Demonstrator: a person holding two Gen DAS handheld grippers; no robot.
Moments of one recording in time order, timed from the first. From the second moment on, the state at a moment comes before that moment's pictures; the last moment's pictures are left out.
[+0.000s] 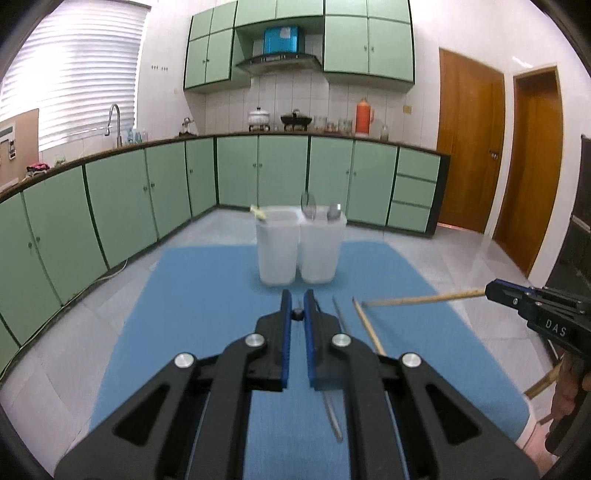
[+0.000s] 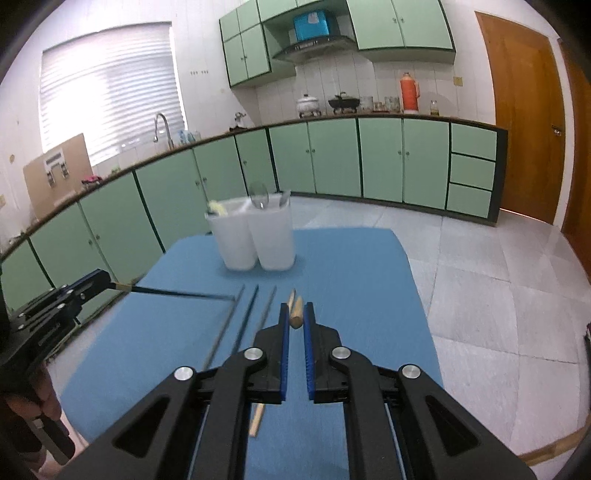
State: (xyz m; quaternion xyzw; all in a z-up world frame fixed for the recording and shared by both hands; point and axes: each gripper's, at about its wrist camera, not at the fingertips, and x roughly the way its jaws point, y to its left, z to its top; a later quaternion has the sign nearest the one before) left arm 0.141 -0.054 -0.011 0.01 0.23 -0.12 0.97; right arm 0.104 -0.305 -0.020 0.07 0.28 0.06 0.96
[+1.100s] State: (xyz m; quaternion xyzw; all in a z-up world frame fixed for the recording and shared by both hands) left arm 0.246 -0.055 0.145 -0.04 0.11 -0.15 0.98; right arm 0.224 -0.287 0.152 0.01 0.18 0.13 0.97
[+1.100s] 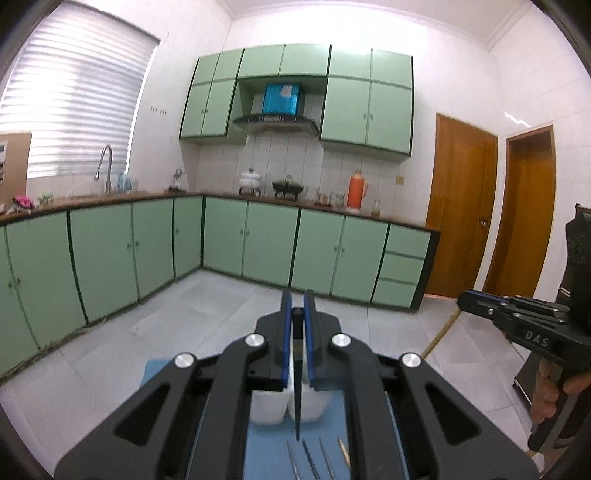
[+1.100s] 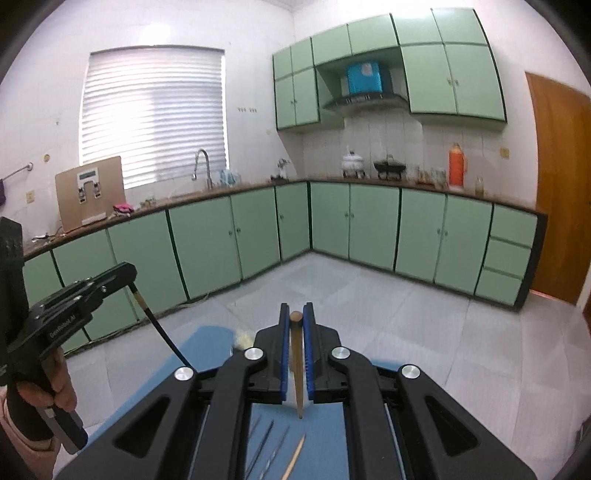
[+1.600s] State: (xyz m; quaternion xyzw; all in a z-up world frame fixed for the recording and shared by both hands) left arm 0.351 -0.085 0.149 -0.03 0.09 -0.12 0.99; right arm 0.346 -0.252 0.147 0.01 0.20 0.13 0.97
